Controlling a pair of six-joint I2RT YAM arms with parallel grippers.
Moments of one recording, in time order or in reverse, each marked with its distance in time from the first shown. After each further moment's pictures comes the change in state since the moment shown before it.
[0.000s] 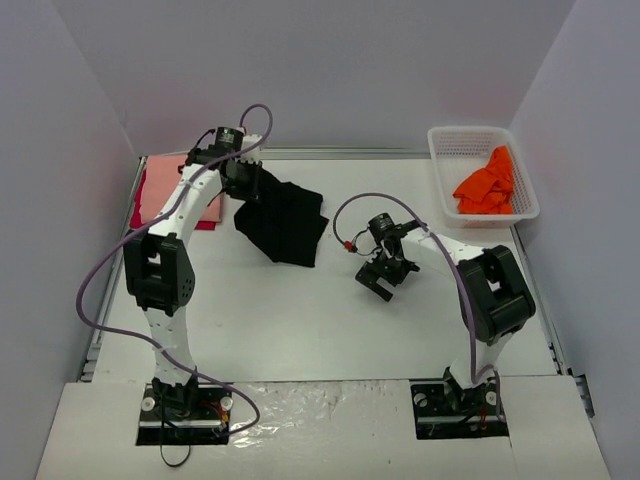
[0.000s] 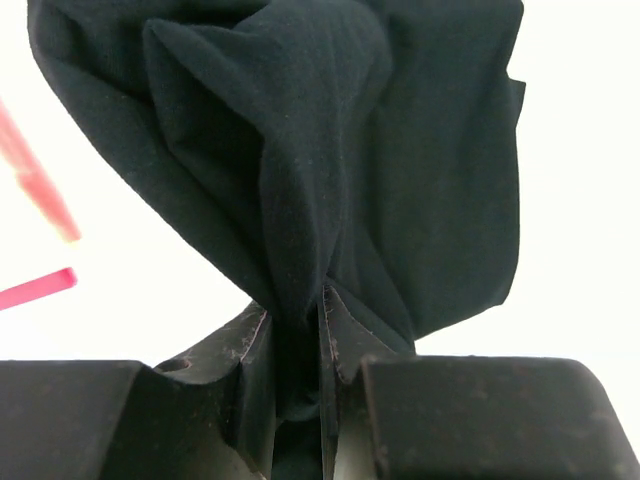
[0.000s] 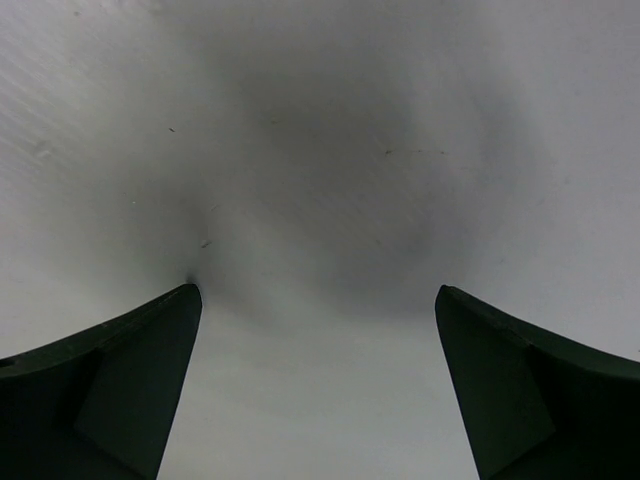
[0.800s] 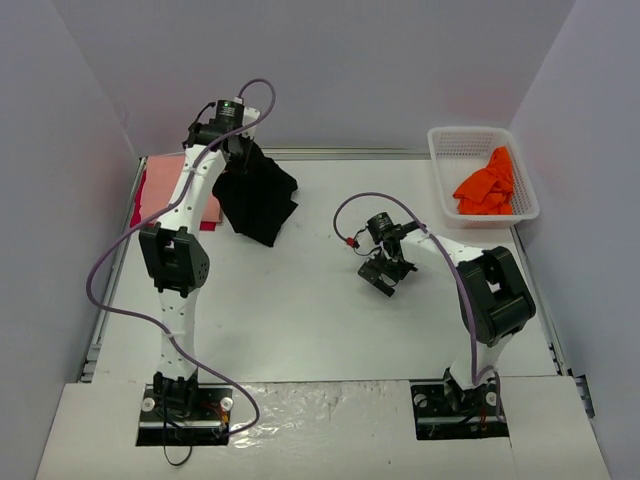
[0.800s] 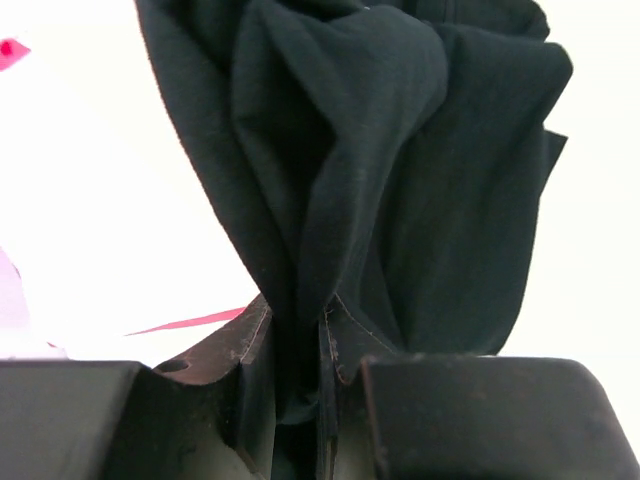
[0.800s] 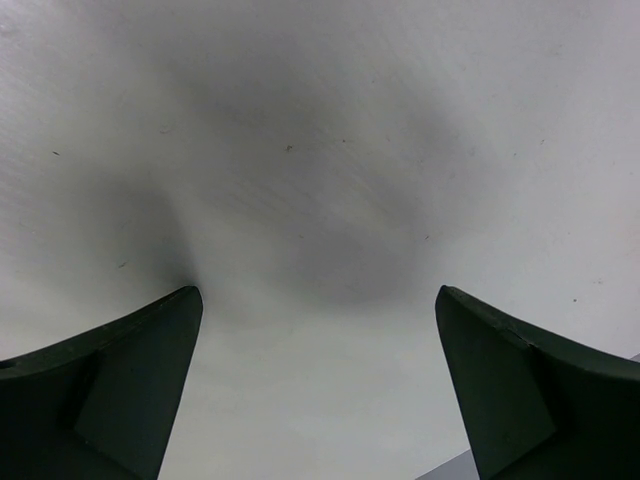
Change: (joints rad) left arm 0.016 0.243 0.527 -0.214 -0.338 0.182; right arm 0.002 0.009 -0.012 0.059 0.157 0.034
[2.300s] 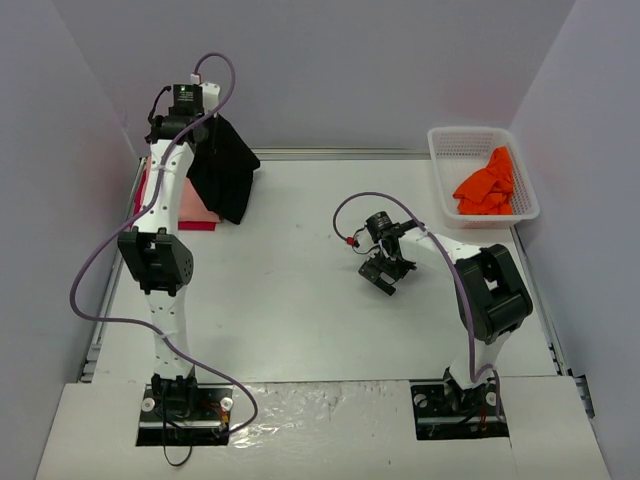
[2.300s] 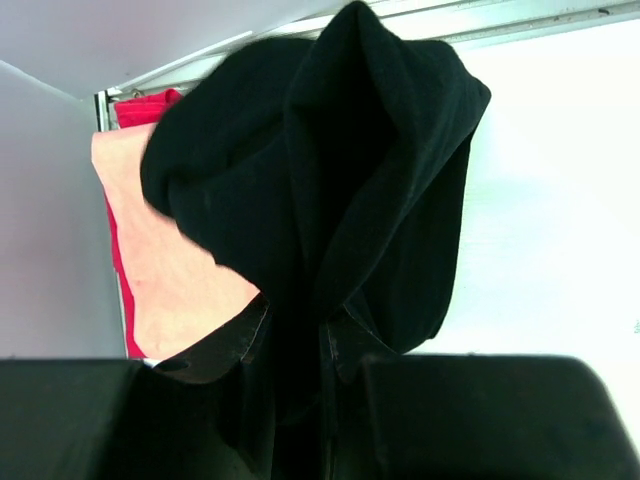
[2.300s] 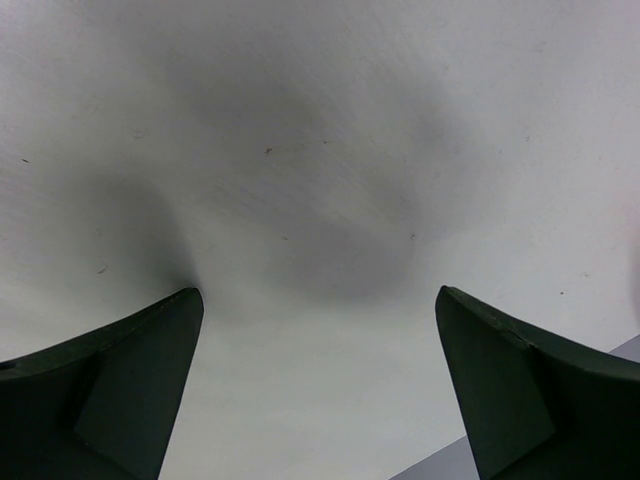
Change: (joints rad) left arm 0.143 -0.032 0.076 0.095 0.015 0.012; right arm -0.002 0.027 0.019 -0.009 0.033 -0.001
